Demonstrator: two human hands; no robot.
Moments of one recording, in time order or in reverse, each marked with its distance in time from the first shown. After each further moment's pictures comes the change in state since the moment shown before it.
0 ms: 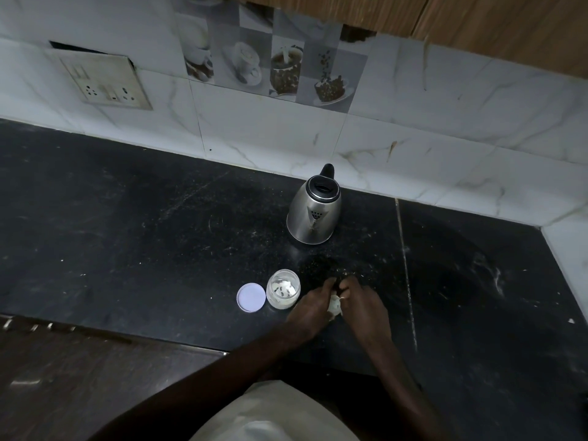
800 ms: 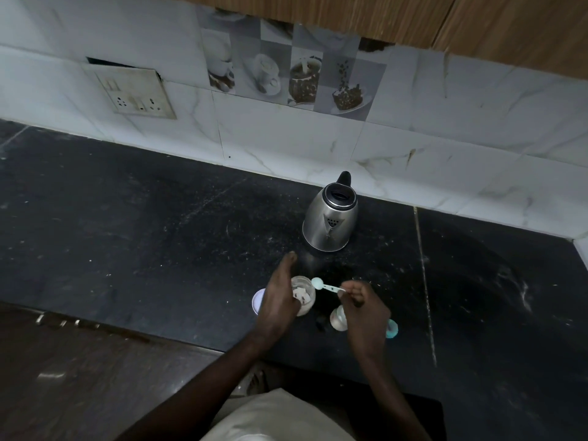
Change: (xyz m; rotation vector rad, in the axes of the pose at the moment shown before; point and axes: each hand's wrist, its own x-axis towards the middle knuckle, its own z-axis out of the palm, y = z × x) left_hand -0.041 -0.045 -0.068 -0.252 0.492 -0.114; right_hand -0.011 -0.053 0.006 0.766 0.301 0.135
